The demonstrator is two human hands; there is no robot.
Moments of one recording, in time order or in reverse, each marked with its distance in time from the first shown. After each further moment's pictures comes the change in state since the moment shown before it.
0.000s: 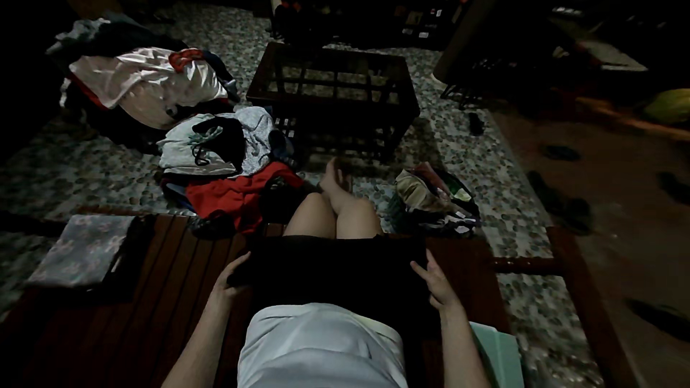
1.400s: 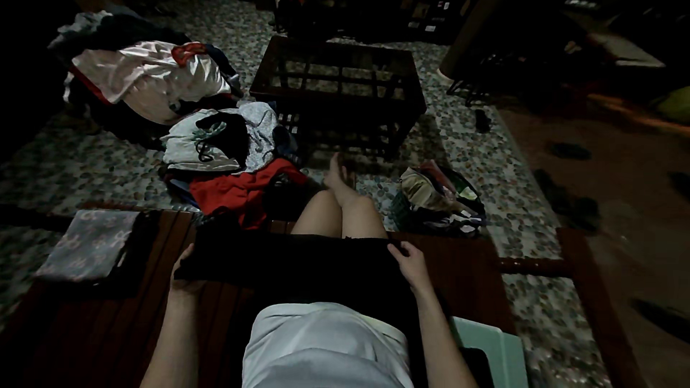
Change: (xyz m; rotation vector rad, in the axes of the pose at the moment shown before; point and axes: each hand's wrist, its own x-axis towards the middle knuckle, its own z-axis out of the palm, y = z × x) left_hand -0.040 0.074 -0.016 -0.074 -0.244 0.437; right_hand 0.021 -0.029 0.069 -0.370 0.163 -0.018
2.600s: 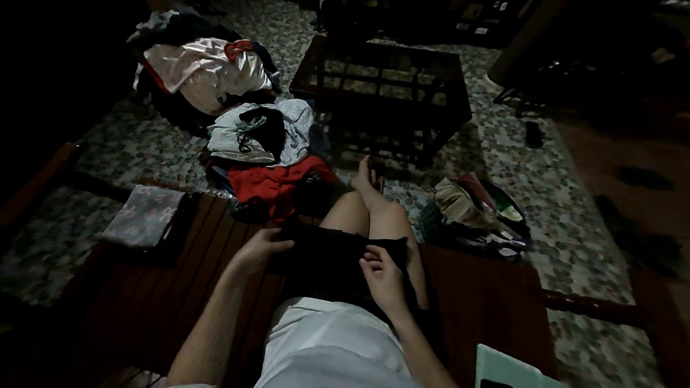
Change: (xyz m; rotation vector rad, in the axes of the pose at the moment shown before) left_hand 0.014 -0.017 0.097 0.966 0.083 -0.425; right_hand -0.073 -0.068 0.097 -0.050 -0.239 -0.189
